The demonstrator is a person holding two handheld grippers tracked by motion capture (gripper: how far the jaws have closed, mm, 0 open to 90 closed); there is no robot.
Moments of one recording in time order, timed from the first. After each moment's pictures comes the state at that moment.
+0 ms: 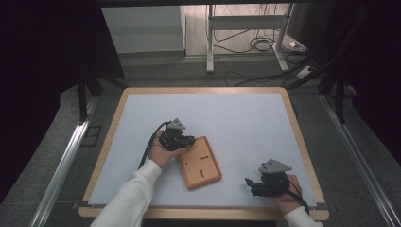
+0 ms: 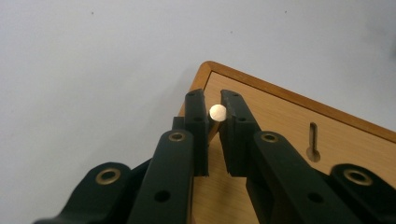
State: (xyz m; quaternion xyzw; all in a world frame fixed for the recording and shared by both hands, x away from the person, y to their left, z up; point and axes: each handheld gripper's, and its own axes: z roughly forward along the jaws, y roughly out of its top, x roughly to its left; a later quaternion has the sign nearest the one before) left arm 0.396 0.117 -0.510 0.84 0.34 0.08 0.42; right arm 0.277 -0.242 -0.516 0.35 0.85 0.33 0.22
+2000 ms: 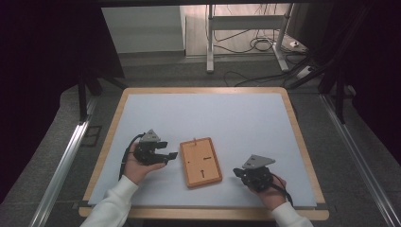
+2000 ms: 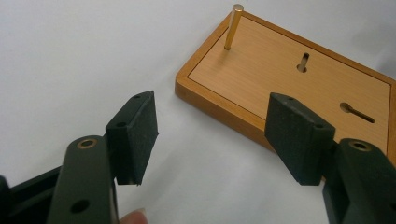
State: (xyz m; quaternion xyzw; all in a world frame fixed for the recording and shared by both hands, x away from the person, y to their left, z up) left arm 0.335 0.181 -0.506 0.82 0.38 0.11 0.42; right arm 0.289 -0.197 -0.511 0.30 0.87 0.37 0.15
